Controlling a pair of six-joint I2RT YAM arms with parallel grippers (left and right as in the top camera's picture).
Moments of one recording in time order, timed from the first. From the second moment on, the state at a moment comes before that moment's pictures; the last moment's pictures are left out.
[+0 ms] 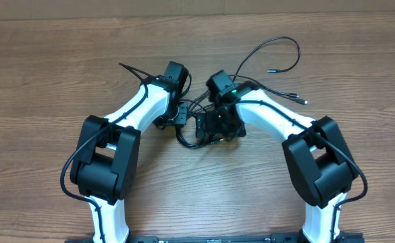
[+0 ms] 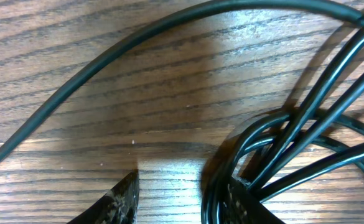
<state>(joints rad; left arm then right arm) -0.36 2.05 1.37 -0.79 -0.04 -0.29 0.55 2.04 1.39 -0.79 -0.21 0.48</state>
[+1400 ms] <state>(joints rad) -0.21 2.05 1.38 -0.87 -0.19 -0.29 0.56 2.09 1.43 -0.81 0.26 0.66</state>
